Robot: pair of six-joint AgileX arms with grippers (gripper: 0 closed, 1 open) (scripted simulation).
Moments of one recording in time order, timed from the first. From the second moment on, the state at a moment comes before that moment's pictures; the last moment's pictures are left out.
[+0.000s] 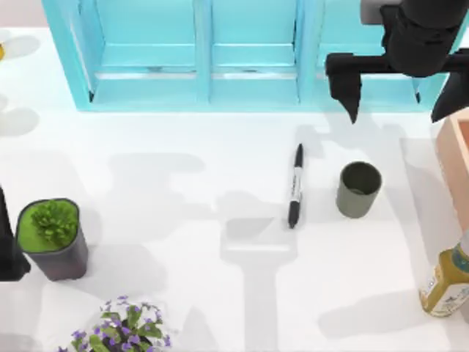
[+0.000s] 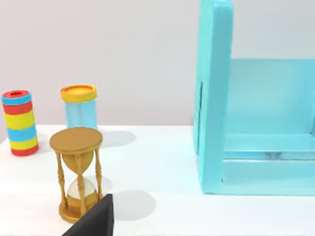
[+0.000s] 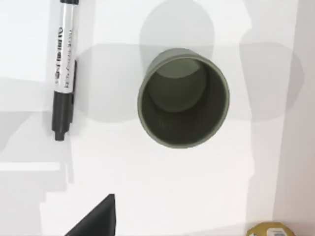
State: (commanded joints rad) left arm 0.00 0.00 0.00 0.00 0.00 0.00; right arm 0.39 2.06 2.01 -1.47 0.05 0.41
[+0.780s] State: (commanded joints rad) left arm 0.00 0.00 0.00 0.00 0.00 0.00; right arm 0.43 2.16 2.24 -1.63 0.06 0.47
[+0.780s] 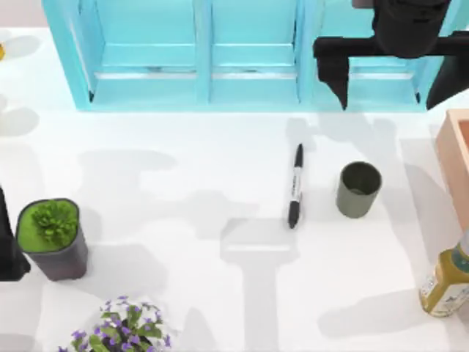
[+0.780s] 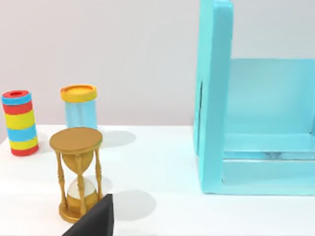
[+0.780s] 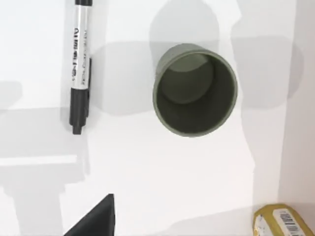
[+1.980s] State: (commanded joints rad) left arm 0.00 0.00 0.00 0.00 0.00 0.00; right arm 0.61 2.86 3.00 -1.80 0.14 0.79
